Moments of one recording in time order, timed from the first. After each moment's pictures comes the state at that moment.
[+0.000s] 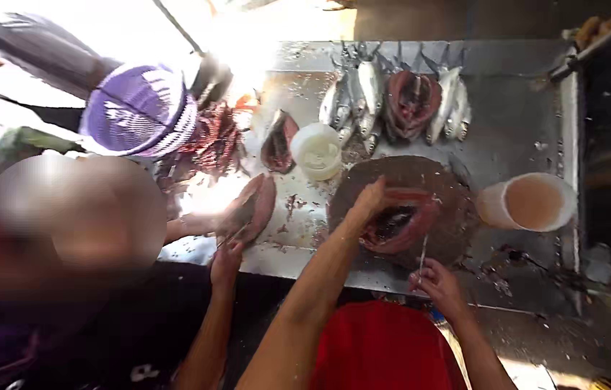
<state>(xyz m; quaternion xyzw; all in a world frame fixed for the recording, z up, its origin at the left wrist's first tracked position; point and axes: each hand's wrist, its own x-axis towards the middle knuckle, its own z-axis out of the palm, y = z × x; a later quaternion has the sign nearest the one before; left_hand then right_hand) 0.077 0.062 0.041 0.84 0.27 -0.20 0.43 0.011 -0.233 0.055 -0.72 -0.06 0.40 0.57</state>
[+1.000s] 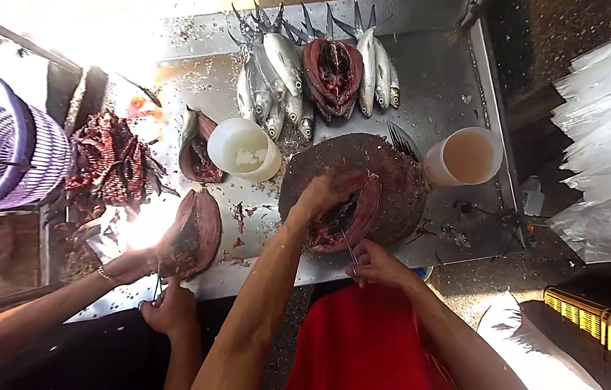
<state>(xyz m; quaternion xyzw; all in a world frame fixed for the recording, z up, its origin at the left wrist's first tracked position) 0.080 0.070 0.033 0.88 0.17 -0.28 0.35 0.014 -0.182 0.063 -0.65 -0.08 0.61 0.46</state>
